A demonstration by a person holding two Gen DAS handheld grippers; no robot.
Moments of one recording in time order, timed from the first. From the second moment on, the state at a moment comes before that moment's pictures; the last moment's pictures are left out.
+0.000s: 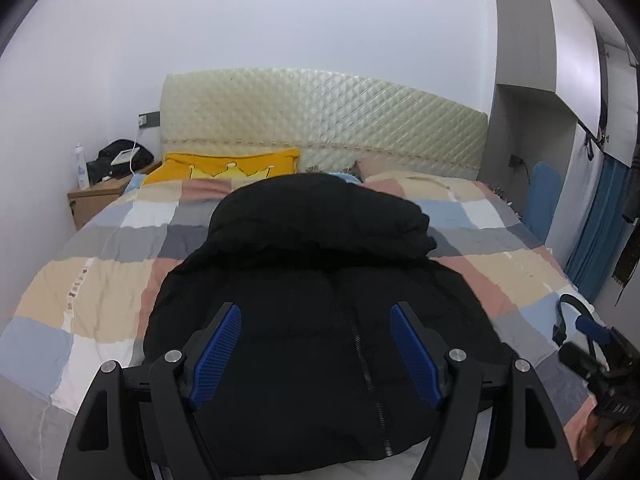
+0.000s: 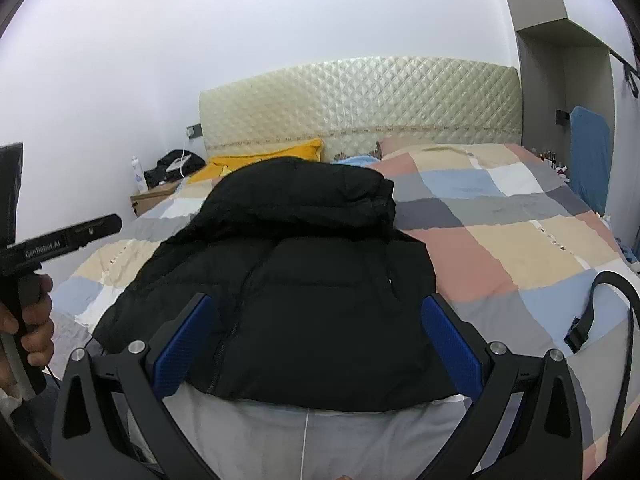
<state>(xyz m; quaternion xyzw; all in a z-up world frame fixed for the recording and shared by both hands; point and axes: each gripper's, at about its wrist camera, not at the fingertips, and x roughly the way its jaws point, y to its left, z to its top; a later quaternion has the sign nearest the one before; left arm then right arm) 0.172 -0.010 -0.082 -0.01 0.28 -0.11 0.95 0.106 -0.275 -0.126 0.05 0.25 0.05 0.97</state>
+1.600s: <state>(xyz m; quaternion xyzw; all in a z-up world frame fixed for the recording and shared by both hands) 0.199 0.030 -0.130 -0.09 0.33 -0.08 0.93 0.227 -0.346 -0.251 0.10 0.53 0.09 0.84</state>
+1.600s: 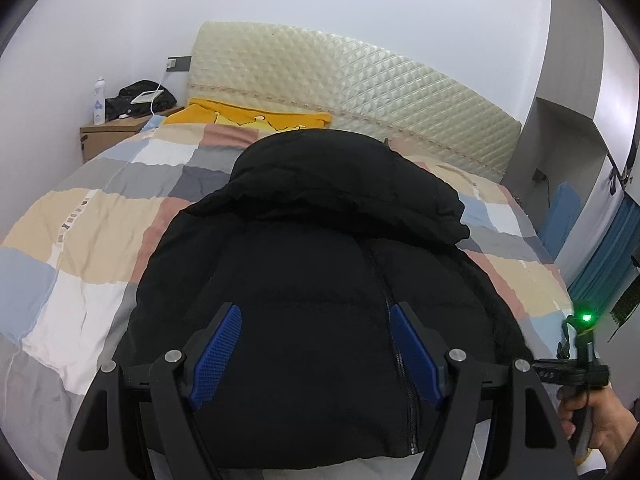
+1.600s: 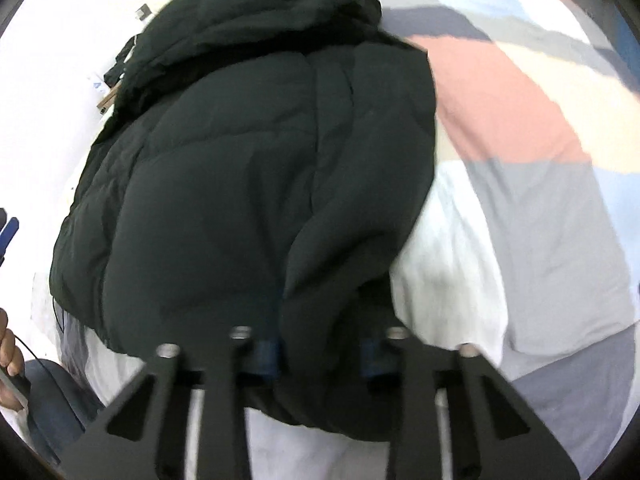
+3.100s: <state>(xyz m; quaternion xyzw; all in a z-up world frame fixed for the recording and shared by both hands) 0.254 0.205 -0.229 -0.25 0.53 0.02 0.81 0.209 -0.400 -0.251 0.27 0.50 0.06 0.82</state>
